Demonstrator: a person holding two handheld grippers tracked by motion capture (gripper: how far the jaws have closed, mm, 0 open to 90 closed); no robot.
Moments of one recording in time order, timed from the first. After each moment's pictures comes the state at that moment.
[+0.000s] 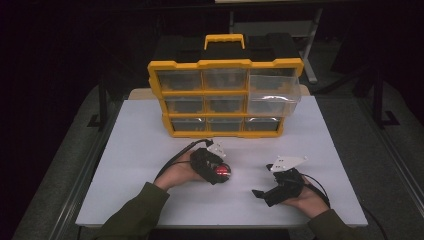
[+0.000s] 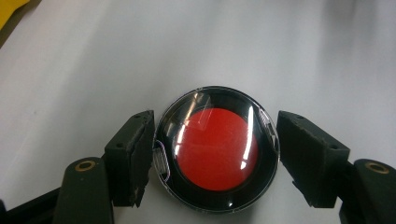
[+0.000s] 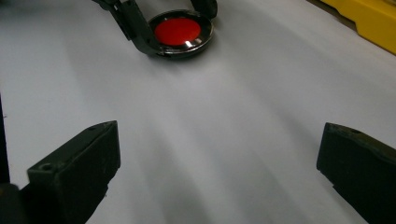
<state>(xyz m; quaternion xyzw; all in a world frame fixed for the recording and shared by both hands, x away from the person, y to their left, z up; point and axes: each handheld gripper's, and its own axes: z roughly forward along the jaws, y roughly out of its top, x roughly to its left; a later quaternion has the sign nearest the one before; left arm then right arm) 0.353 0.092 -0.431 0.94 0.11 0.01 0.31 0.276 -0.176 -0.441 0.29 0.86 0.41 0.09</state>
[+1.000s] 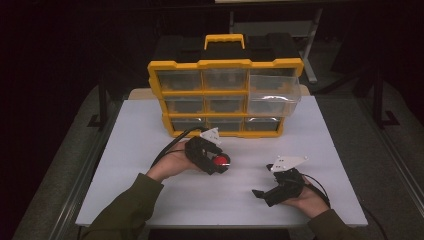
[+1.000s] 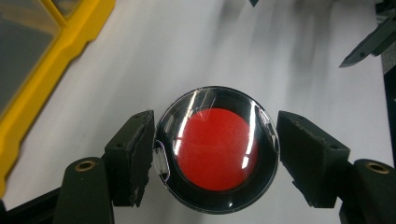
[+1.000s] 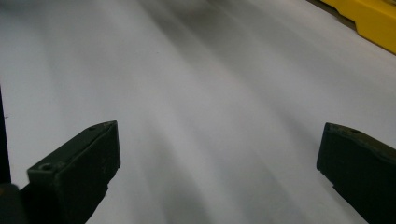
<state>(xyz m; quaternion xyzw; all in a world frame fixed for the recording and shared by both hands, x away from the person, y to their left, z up) 0.359 0.099 -0.384 0.93 0.11 0.00 0.34 0.276 -0.176 -0.441 0.29 0.86 0.41 0.09</state>
